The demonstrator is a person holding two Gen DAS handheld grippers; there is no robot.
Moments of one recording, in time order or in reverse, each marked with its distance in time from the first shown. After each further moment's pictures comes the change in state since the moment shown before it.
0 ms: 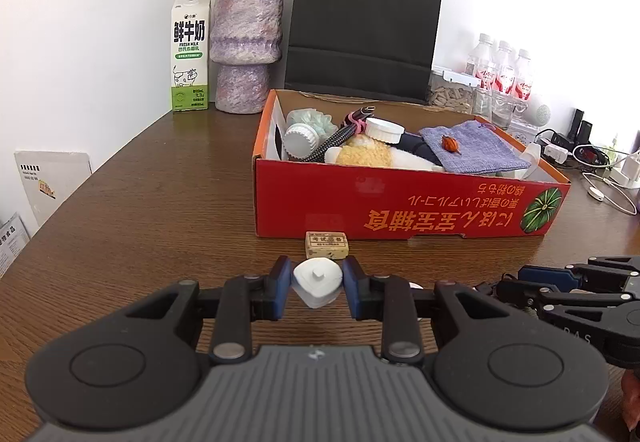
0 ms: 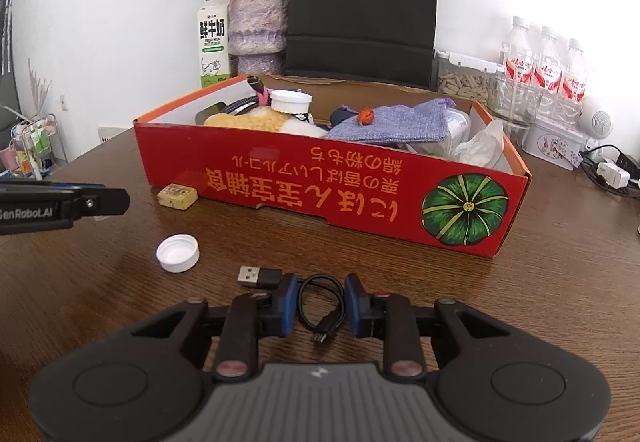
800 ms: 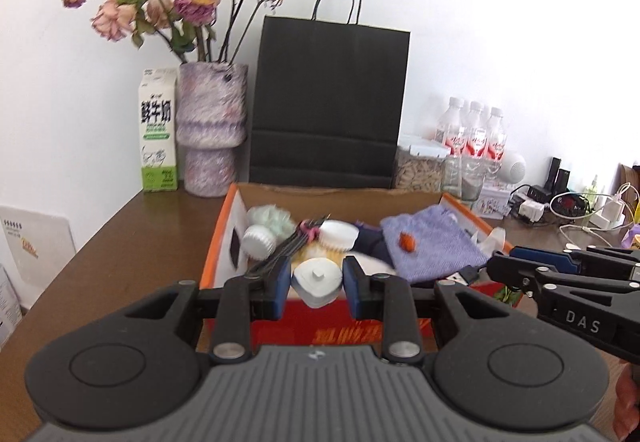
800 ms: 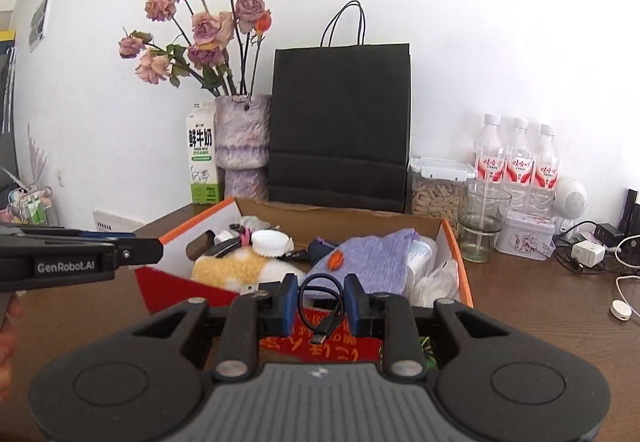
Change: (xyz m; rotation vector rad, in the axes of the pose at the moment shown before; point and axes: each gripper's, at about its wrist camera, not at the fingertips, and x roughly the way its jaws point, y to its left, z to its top) left arm -0.005 -0.039 0.065 0.034 -0.169 -0.052; right arm -0.042 -0.022 0.062 0.035 -0.269 -0.024
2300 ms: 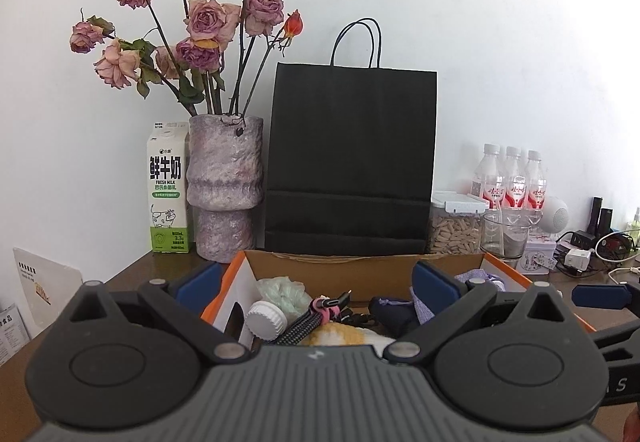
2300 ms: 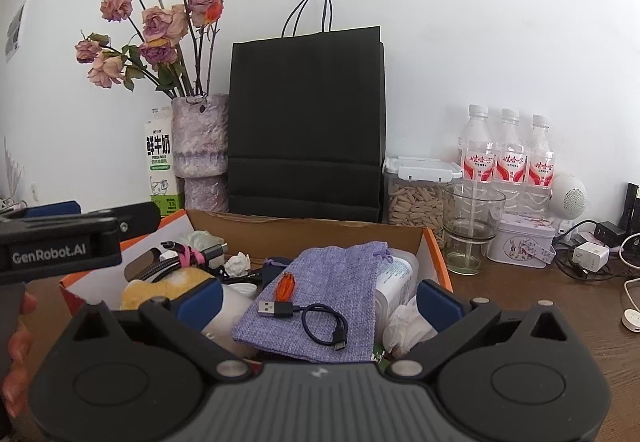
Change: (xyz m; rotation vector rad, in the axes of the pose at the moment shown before) left arm 0.052 -0.011 0.001 0.010 -0.201 0.115; right arm 0.061 -0.031 0.002 0.029 -0.014 -0.052
